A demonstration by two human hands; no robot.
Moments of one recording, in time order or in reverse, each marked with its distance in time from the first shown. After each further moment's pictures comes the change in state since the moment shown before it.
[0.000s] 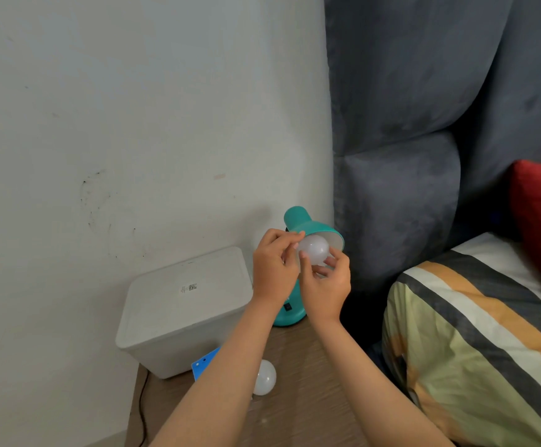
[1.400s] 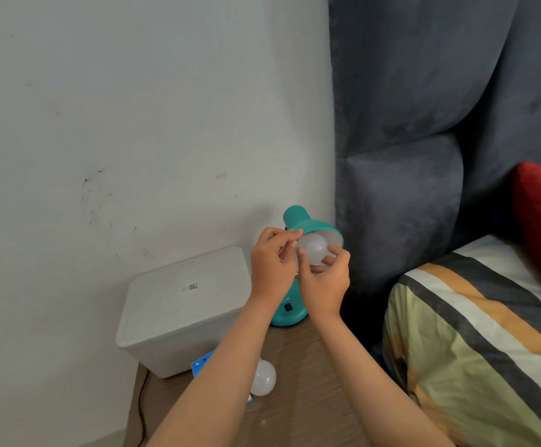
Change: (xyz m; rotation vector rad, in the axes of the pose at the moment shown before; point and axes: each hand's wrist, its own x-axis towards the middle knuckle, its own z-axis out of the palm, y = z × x) left_hand 0.005 0.000 -0.004 -0.011 0.020 -0.033; right_hand 0.007 -0.007 0.003 -0.066 -0.040 0.009
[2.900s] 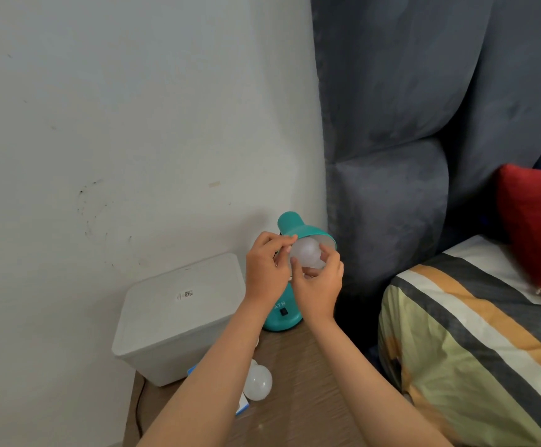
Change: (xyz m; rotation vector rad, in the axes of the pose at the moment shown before) left_hand 0.002 -0.001 0.001 0.037 -0.044 0.034; right_hand -0.002 -0.008 -0.006 -0.012 -0.047 0.022
